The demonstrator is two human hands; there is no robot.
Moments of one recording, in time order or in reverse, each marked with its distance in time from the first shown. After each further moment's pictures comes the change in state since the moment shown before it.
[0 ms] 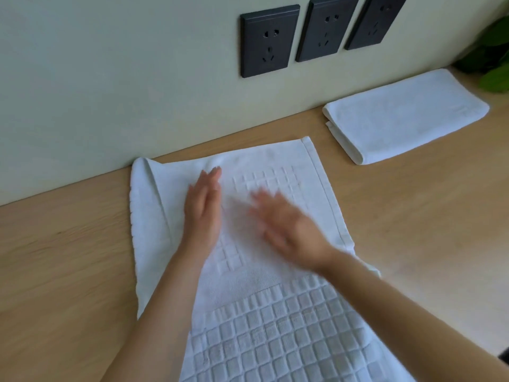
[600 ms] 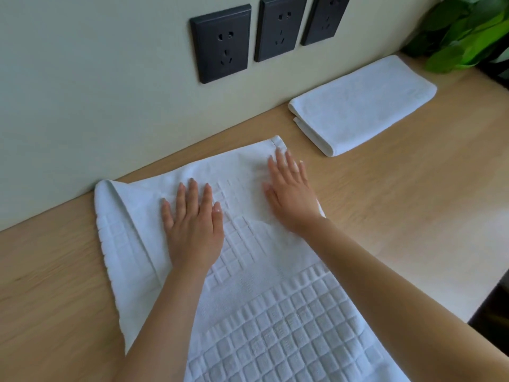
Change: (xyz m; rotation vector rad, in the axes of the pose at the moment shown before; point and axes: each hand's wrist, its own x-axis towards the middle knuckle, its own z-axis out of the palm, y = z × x) left_hand 0.012 -0.023 0.022 0.996 -0.056 0.254; right_hand 0.021 0.044 -0.012 -0.373 -0.090 0.624
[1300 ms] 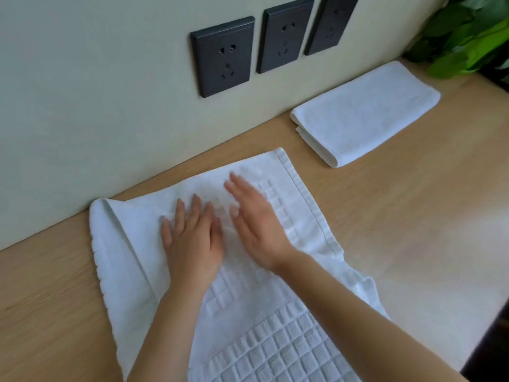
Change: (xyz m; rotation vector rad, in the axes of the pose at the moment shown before) left_hand 0.009 -0.002 -0.006 -0.204 0.036 0.037; right_hand -0.008 -0.062 0.010 0.623 0.205 -0.186
